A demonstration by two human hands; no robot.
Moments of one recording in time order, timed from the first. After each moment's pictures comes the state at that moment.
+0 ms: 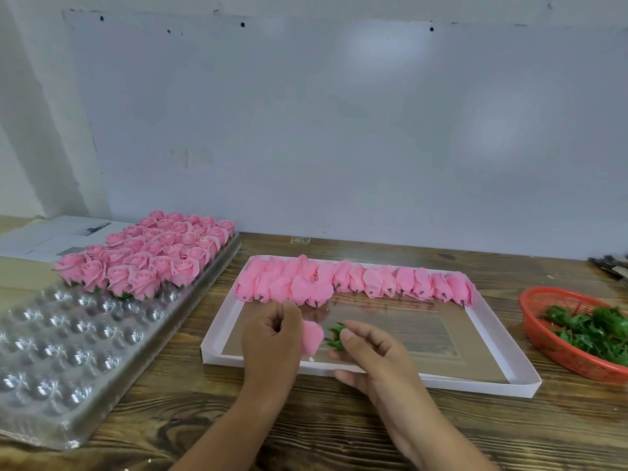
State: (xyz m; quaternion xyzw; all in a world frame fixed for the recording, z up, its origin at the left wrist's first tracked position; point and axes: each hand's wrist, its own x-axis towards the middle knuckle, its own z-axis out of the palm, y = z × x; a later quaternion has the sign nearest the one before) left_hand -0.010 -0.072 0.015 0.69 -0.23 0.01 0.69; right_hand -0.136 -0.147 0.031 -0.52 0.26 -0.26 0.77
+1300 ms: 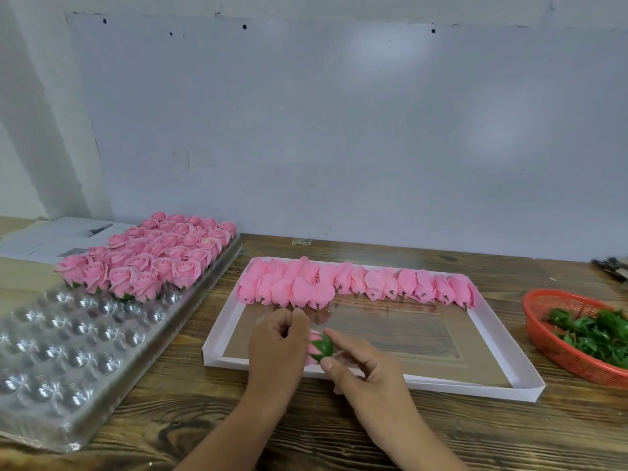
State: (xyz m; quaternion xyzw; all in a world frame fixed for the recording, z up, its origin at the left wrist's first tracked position) left_hand -0.019 -0.067 0.025 0.70 -0.23 -0.08 0.67; right_hand -0.132 -0.142 0.013 -0.74 0.19 -0.30 0.57
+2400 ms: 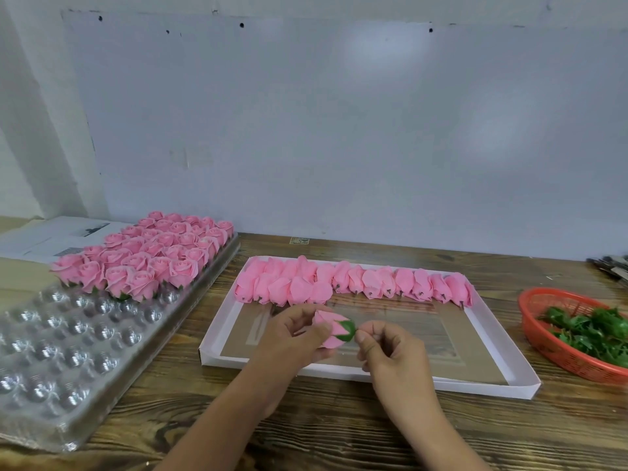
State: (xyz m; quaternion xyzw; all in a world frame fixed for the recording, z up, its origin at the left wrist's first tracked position) left_hand -0.009 -0.062 0.031 0.58 -0.31 -0.34 0.67; right_hand -0.136 -0.168 0.017 -0.71 0.28 -0.38 0.53
